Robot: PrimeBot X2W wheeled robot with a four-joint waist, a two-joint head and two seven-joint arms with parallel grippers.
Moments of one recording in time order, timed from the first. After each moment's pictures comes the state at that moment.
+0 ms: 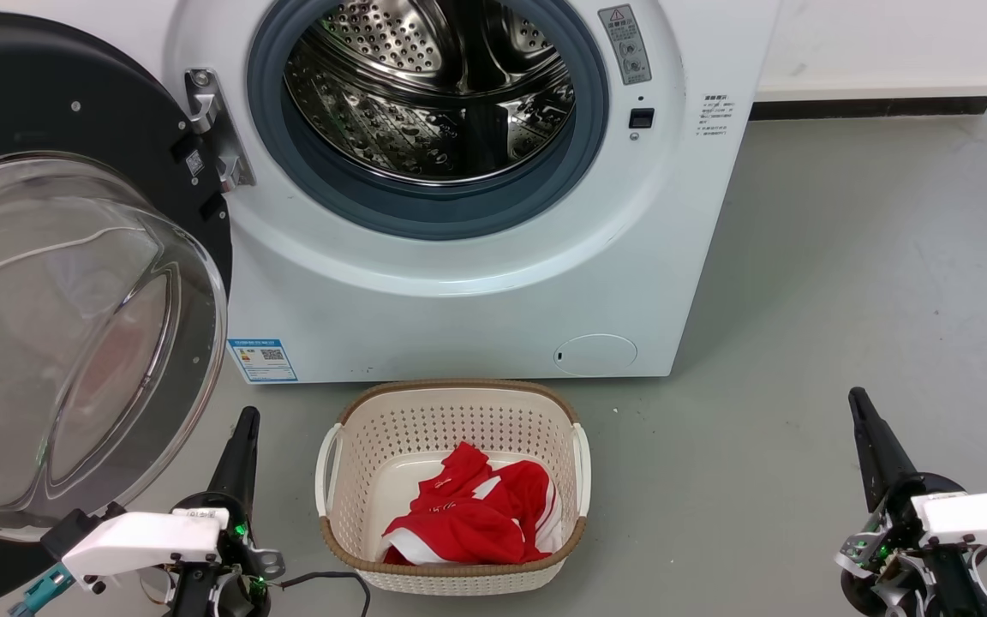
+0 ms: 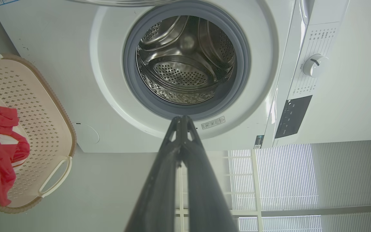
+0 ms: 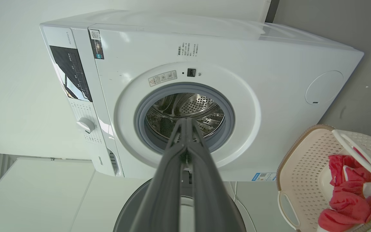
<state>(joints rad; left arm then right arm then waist) -0.10 0.05 0.10 0.24 -1.51 -0.12 0.09 -0.09 -0.06 -0.09 0.24 1.52 0.13 0.08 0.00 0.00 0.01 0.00</state>
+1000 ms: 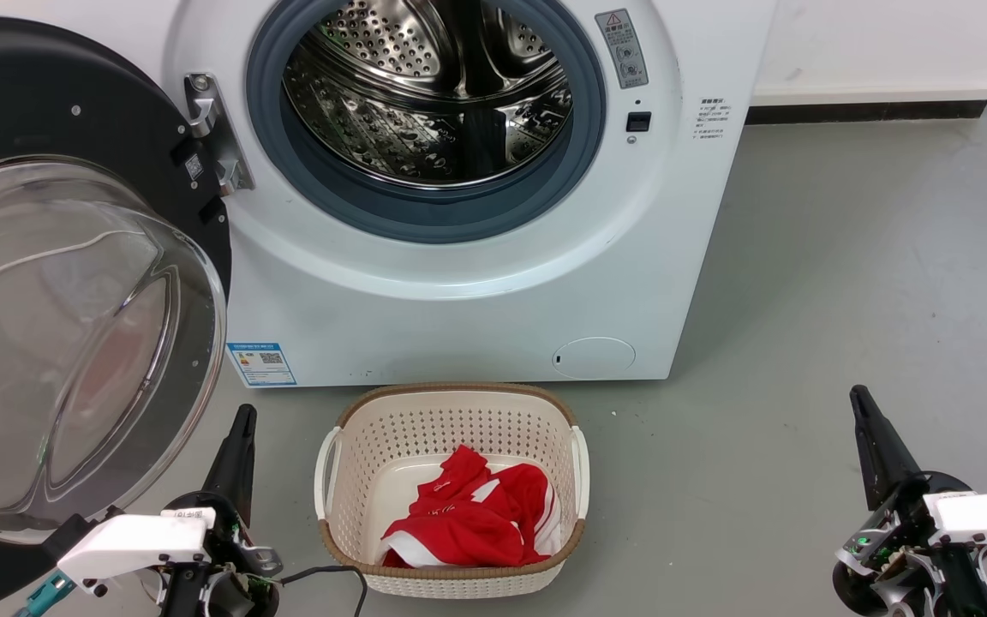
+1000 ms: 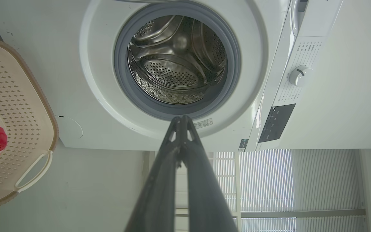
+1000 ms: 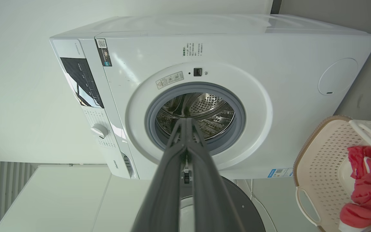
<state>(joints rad) -0.11 0.05 0.11 0.25 -1.61 -0.13 0.11 -0.10 -0.06 -0.10 0.24 1.62 0.13 0.11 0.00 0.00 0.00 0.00</state>
